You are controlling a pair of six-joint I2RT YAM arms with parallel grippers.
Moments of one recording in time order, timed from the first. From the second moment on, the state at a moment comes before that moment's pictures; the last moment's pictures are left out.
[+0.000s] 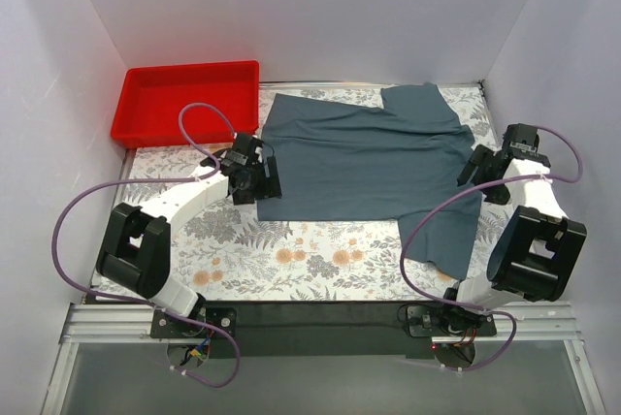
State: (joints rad) left arm -0.44 1.53 1.05 -0.53 -0.02 -0.57; right arm -0.31 1.50 1.06 -0.64 -0.09 0.23
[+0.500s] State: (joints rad) left arm -0.46 1.62 0.95 -0.52 -0.07 -0.61; right arm -0.32 1.45 1.00 -0.64 0.01 0.24
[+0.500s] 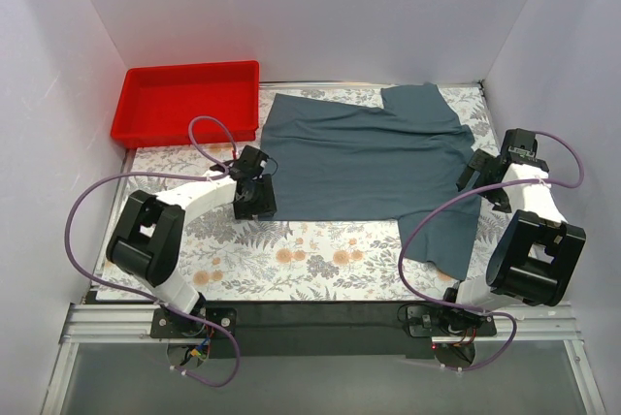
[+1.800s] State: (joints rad) left arm -0.53 1.60 0.87 -0.43 -0.18 -0.61; right arm -0.33 1.53 0.92 -0.53 0.00 0.17
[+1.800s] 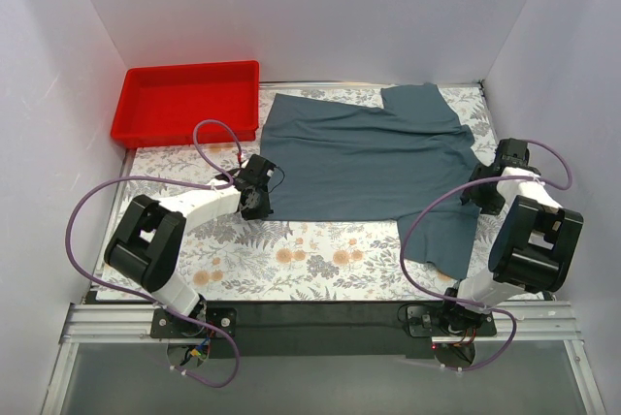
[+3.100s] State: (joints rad) left arm -0.53 1.59 0.88 -0.50 -0.17 -0.61; right arm -0.36 1.57 0.87 -0.48 0.03 0.16
